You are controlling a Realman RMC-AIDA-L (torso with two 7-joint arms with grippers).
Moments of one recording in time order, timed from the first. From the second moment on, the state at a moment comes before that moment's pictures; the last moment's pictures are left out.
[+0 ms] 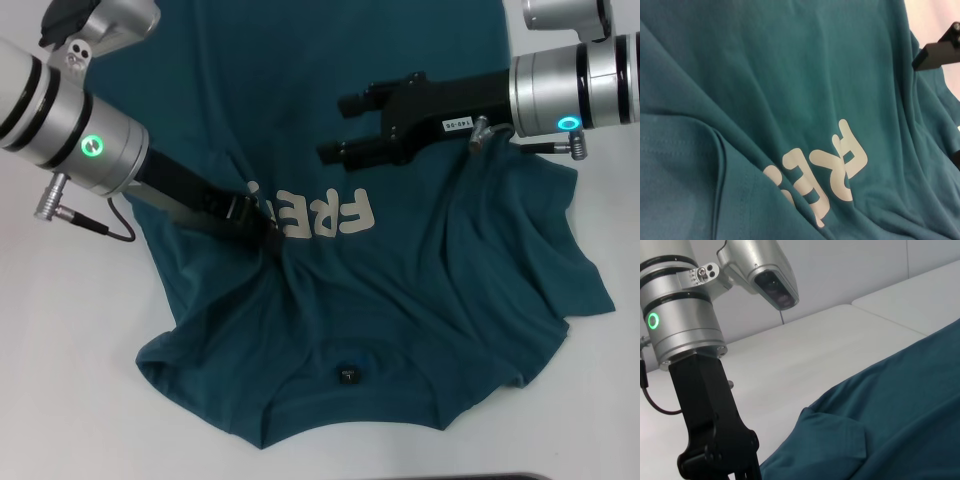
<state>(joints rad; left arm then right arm) -0.84 -2.14 -2.27 -0.77 -0.58 1.59 -2.56 0.76 2.05 -0.98 -0.50 -1.93 -1.29 1.50</state>
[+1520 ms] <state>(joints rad) -0.74 -2.13 -2.27 -1.00 -0.64 1.66 -2.59 0.76 2.05 -0.98 -0.50 -1.95 -1.26 1.50</state>
